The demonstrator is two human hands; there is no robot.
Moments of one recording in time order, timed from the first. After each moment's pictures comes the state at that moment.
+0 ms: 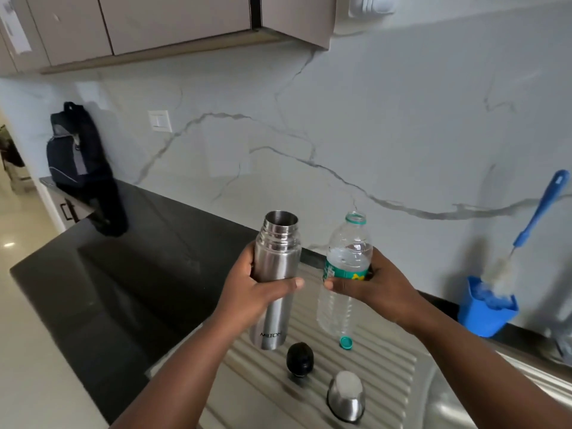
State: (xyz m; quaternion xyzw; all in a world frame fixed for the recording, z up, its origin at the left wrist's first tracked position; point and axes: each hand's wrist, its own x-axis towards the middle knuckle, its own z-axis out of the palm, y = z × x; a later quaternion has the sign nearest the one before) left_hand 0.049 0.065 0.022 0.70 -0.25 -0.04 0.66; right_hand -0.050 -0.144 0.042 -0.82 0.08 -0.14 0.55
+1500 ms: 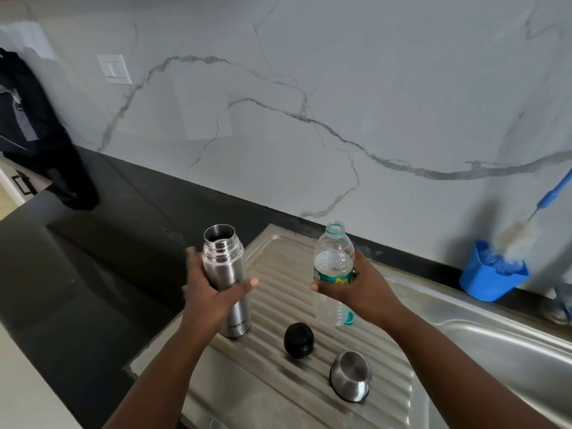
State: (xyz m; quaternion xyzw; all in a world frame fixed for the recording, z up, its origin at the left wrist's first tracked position) left_hand 0.113 0.088 -0.076 0.77 -0.08 -0.01 0.63; right_hand -0.012 -0.140 -0.038 -0.84 0.18 -0.12 0.50
